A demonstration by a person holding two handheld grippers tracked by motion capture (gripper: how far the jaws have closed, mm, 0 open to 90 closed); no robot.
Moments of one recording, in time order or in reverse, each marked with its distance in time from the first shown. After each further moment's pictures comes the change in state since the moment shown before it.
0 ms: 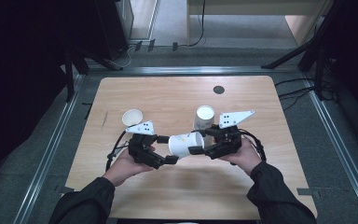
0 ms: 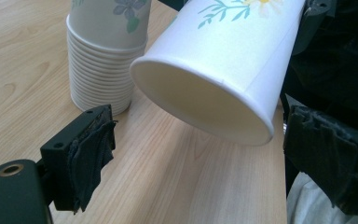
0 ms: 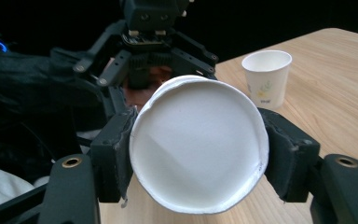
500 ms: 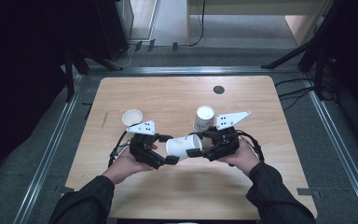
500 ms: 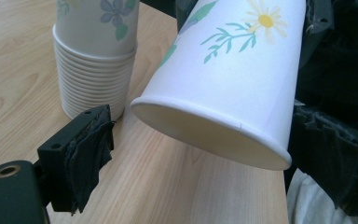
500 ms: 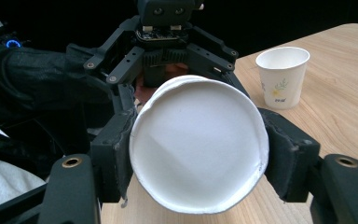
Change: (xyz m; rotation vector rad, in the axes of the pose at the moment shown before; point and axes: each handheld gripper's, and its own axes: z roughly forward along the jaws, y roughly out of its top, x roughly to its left) left arm 0.003 0.002 0.005 0.003 -0.036 0.051; right arm 0.001 -0.002 0.007 0.013 0.043 -0.003
